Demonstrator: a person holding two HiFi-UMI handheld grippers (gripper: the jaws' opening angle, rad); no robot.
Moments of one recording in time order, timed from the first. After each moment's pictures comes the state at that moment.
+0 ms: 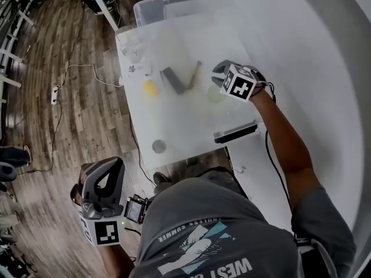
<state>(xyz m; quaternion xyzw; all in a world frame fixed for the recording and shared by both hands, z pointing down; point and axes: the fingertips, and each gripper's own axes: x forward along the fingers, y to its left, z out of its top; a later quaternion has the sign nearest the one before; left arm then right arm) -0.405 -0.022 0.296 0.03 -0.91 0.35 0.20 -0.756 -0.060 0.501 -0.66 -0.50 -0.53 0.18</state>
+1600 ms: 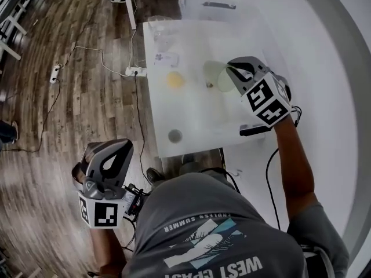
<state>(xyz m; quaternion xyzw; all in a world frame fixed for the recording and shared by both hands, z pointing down) -0.322 0.041 0.308 0.02 -0.94 0.32 0.14 -0.617 0.015 0.324 -0.62 -0.58 -0.52 0.05</state>
